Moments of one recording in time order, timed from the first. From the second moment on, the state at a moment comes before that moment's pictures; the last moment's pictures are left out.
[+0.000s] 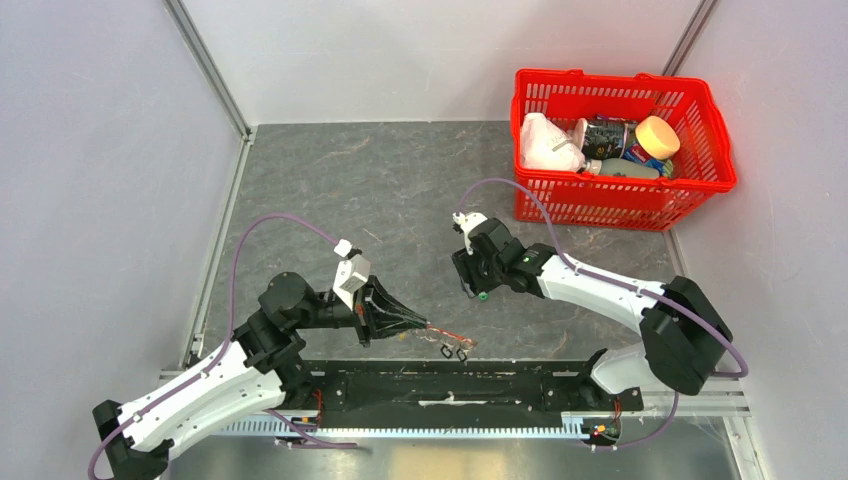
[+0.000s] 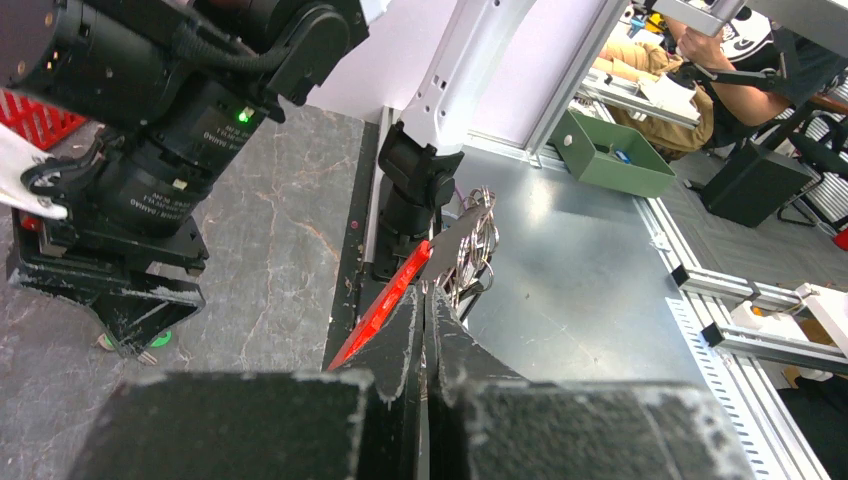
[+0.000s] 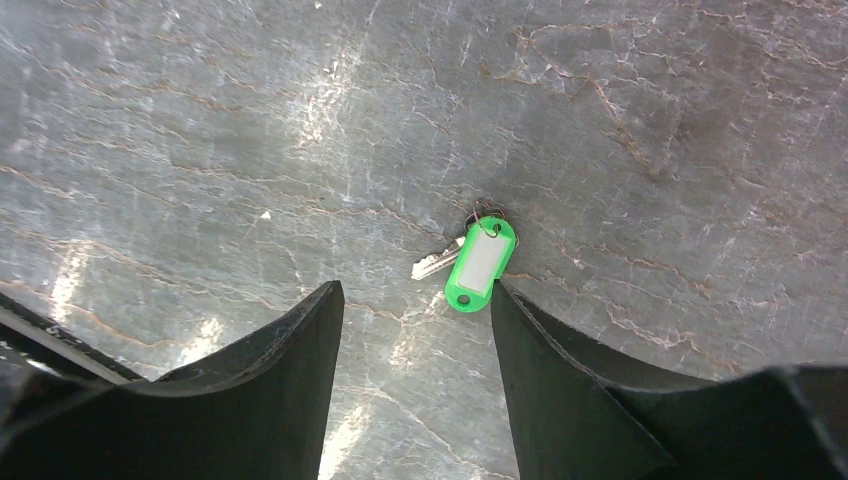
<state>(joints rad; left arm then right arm) -0.90 0.55 0.51 0.16 0.66 -0.37 0.78 1.40 0.85 -0.36 0.06 0.23</state>
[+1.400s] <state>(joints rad) -0.90 0.50 0.49 0.15 0.64 -0.37 0.78 1.63 0.90 -0.28 0.18 0.08</state>
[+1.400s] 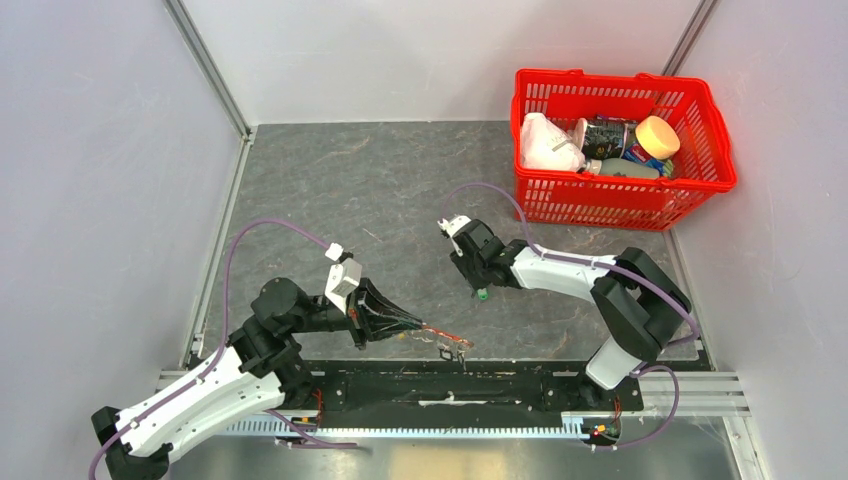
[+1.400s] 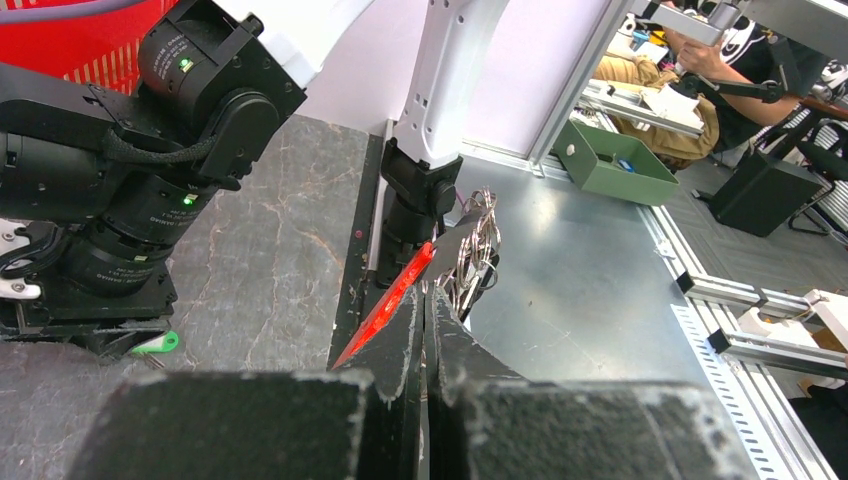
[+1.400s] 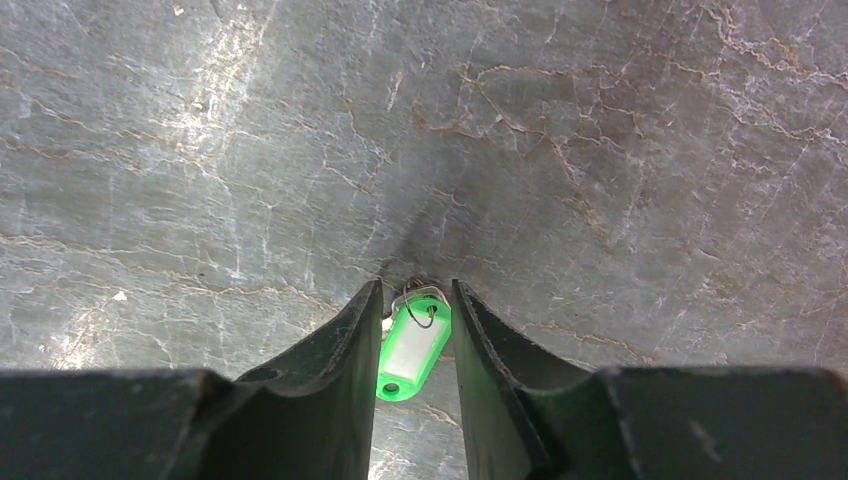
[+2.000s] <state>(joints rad) -0.90 0.49 0.49 0.15 0.64 -0.37 0.75 1.63 0.90 -0.30 0.17 0.08</state>
